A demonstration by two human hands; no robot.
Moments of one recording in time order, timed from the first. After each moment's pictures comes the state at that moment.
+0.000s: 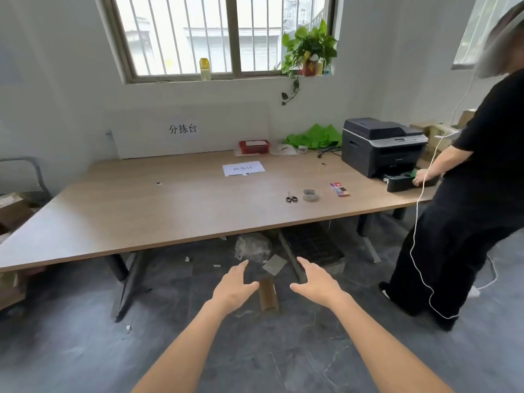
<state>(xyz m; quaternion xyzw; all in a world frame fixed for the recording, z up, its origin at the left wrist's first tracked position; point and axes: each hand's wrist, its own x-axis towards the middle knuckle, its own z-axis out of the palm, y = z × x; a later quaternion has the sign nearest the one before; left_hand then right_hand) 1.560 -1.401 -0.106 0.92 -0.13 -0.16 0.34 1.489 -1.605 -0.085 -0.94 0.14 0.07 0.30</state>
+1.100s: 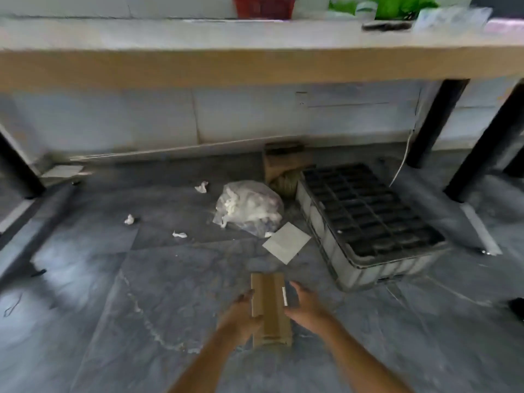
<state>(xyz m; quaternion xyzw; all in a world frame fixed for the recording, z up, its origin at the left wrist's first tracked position) 2.056 -1.580 -0.849 0.91 -0.06 -0.25 0.33 2.013 -1.751 -0.797 -0.88 0.15 0.18 0.41</state>
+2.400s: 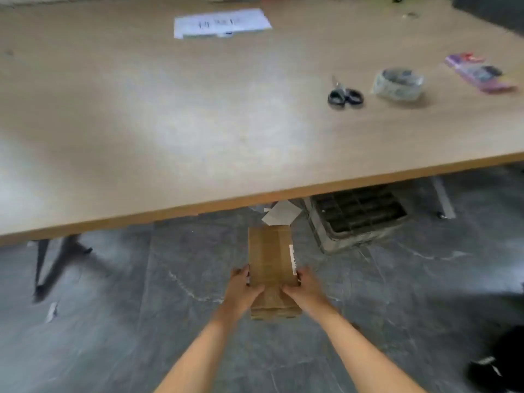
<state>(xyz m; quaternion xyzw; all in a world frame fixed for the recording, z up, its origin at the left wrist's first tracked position) 1.988 -1.573 -0.592 0.85 0.03 -0.27 0.45 1.939 -1.728 -0.596 -0.77 0.27 0.14 0.56</state>
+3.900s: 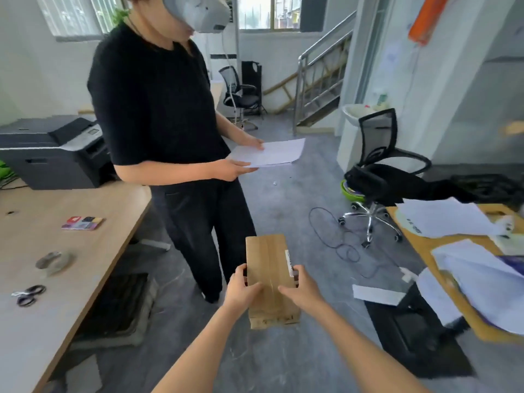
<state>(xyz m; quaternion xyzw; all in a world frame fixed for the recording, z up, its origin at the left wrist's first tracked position) 1.599 -1.642 -0.153 0.66 -0.55 -0.45 0.26 1.434 -1.621 -0.156 -0.50 0.69 -0.30 0.43</state>
